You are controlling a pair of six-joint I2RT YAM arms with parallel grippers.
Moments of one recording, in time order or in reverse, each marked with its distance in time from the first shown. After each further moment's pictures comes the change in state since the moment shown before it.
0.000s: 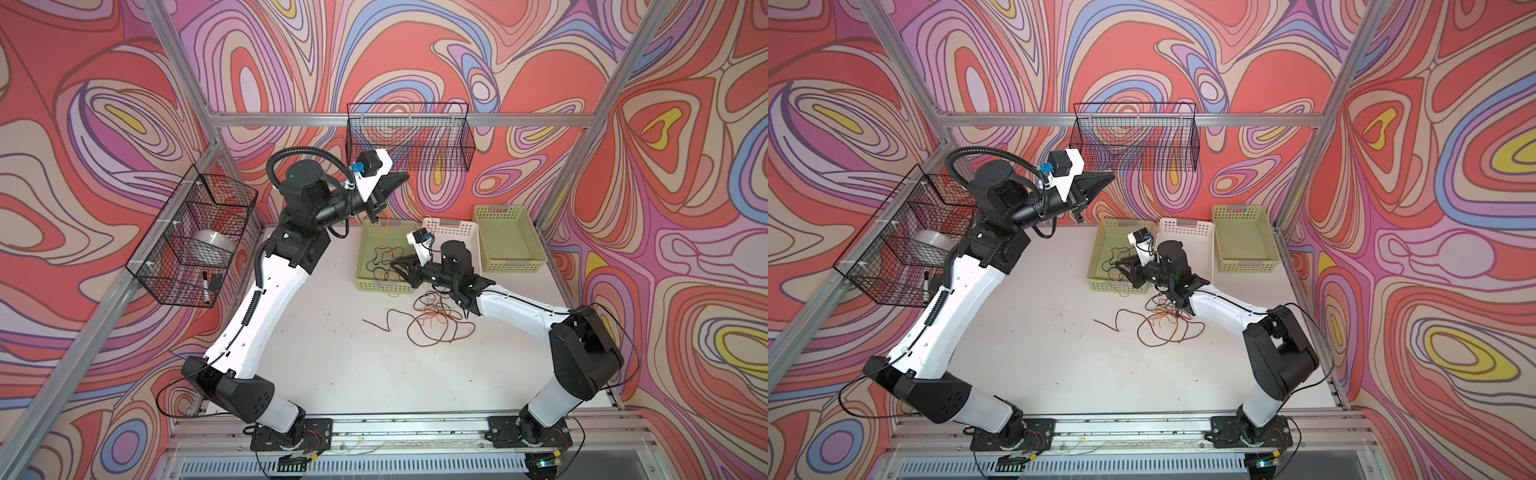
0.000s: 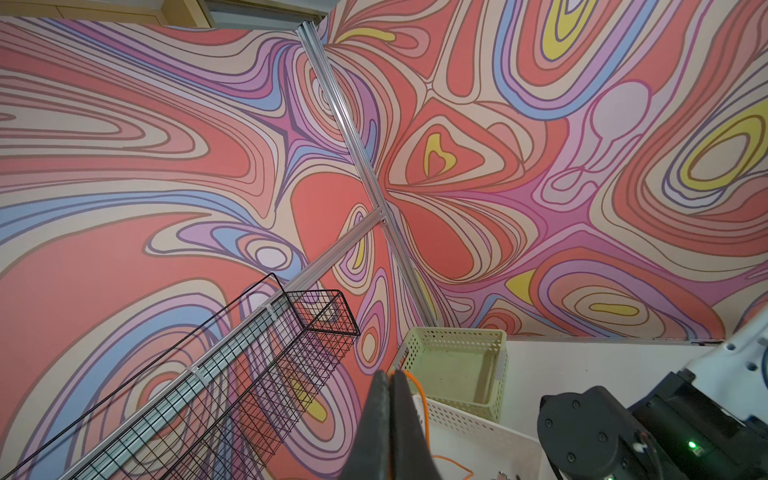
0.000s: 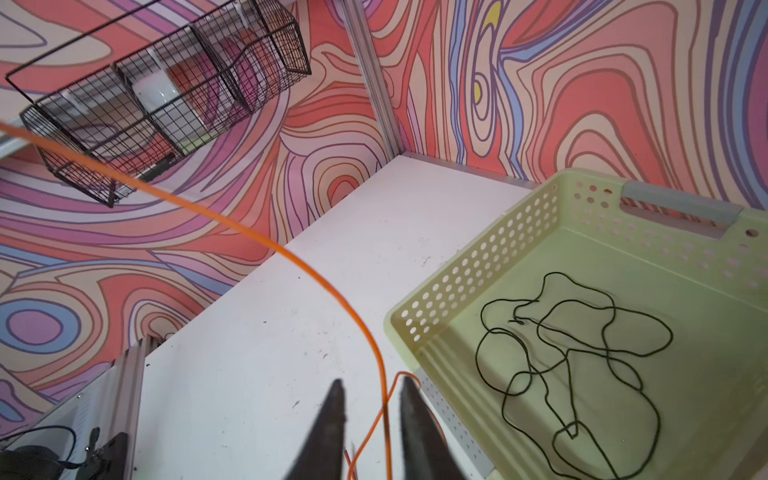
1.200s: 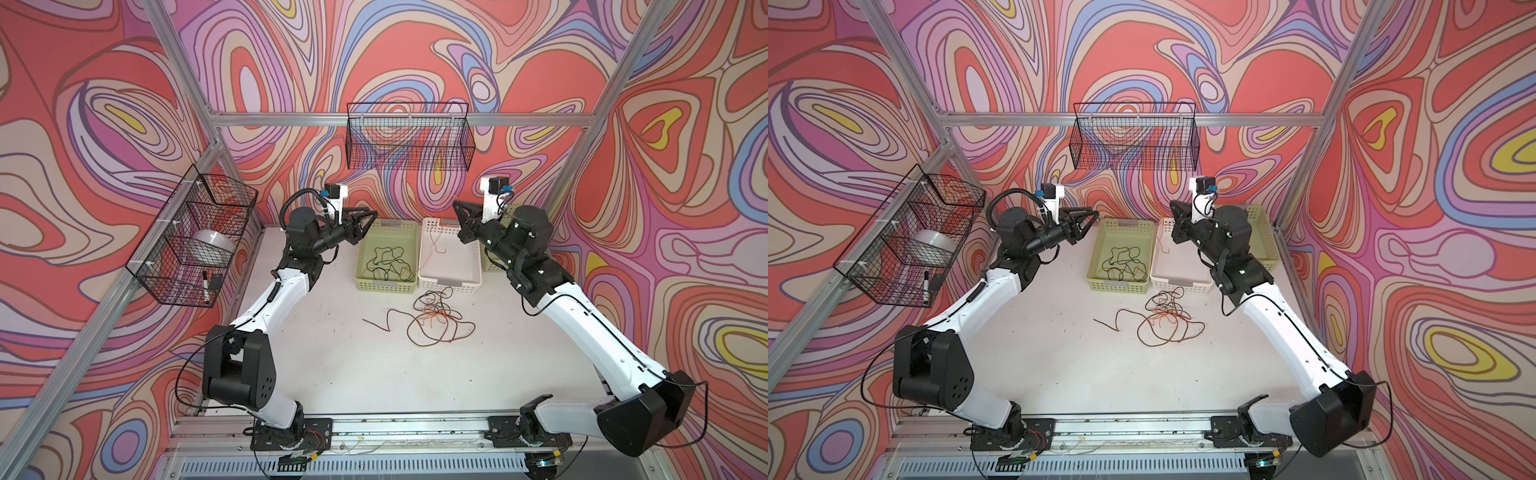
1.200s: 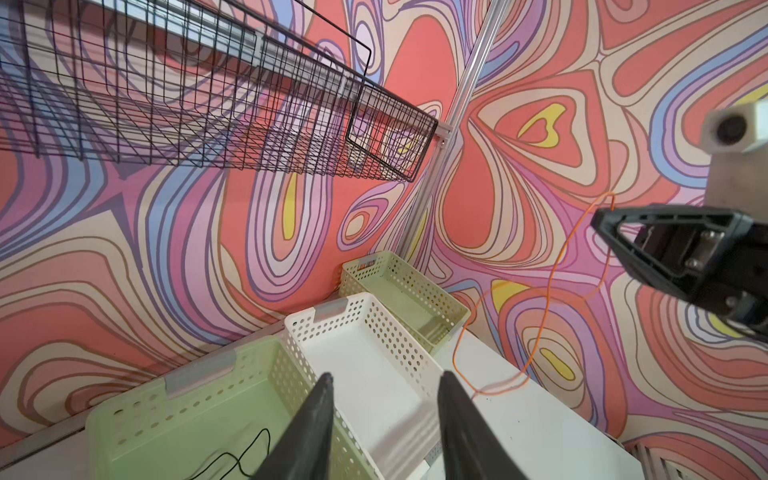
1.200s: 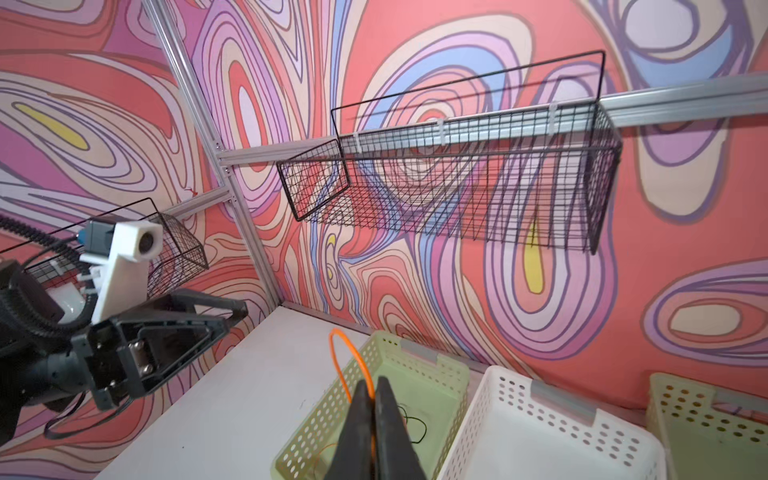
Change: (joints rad) left arm 0.231 0.037 -0.622 0.523 0.042 -0.672; right arm -0.185 -0.330 0.256 -0.303 0.309 -0.080
